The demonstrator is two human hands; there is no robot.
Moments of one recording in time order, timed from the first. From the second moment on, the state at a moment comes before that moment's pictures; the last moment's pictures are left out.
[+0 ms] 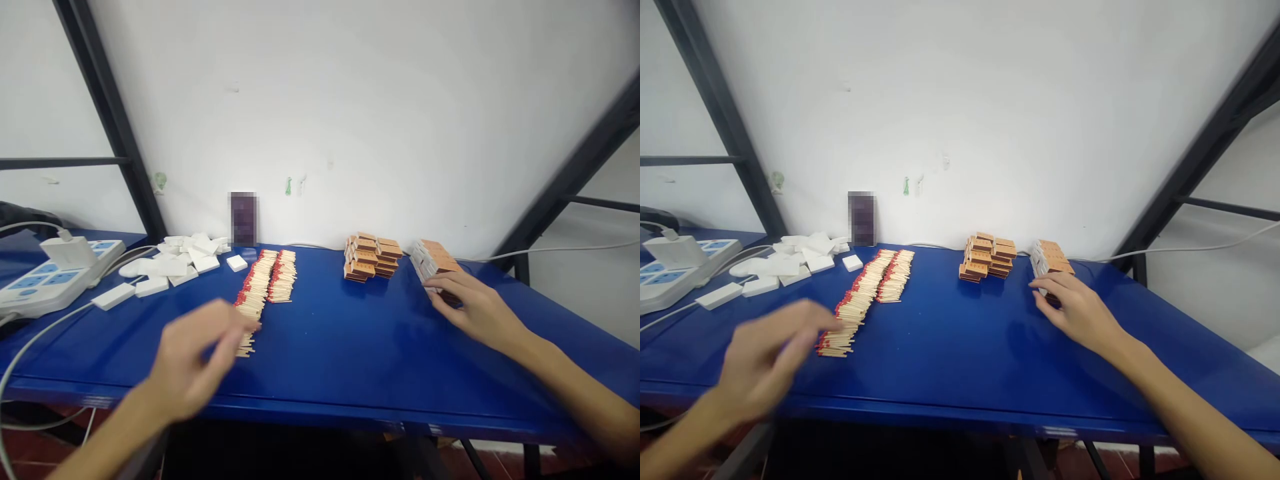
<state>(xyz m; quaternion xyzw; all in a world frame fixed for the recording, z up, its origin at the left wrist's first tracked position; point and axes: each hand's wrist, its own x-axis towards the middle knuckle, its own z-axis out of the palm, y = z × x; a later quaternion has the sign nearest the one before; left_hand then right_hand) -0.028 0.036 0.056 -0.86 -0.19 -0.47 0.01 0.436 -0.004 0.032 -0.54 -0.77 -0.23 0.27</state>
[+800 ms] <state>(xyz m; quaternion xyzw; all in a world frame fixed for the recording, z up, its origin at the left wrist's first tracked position) -0.075 0.193 0.072 -0.92 -0.33 -0.15 0.13 0.378 0.094 0.055 -0.57 -0.78 -0.16 0.21</state>
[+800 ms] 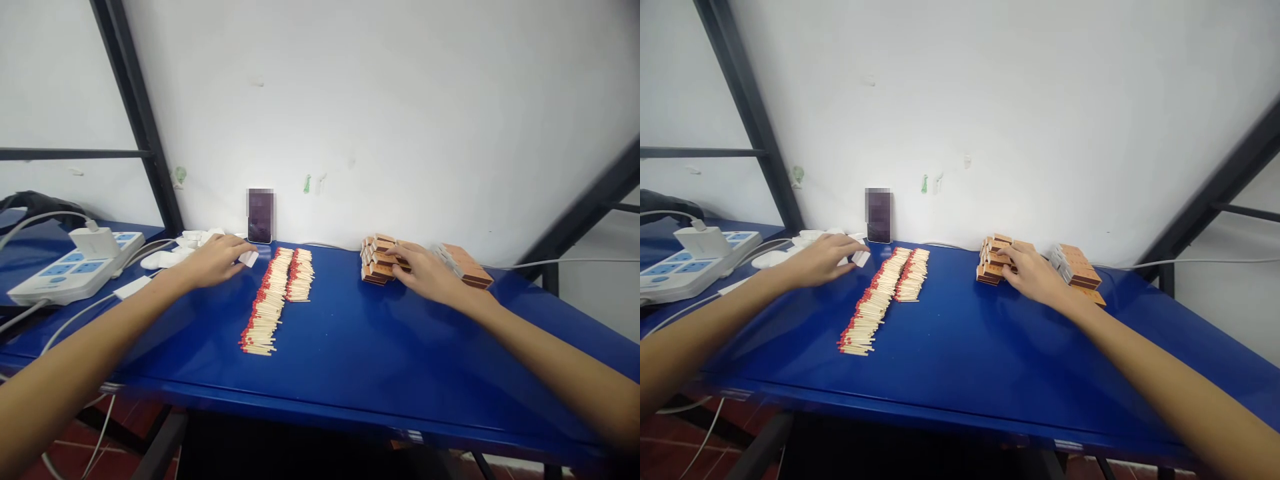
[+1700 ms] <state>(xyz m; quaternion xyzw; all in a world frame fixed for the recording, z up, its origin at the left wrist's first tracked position) -0.027 -0.016 0.015 -0.90 -0.33 -0.29 0.03 0.339 0.069 0.066 -0.50 -0.82 -0.08 0.27</state>
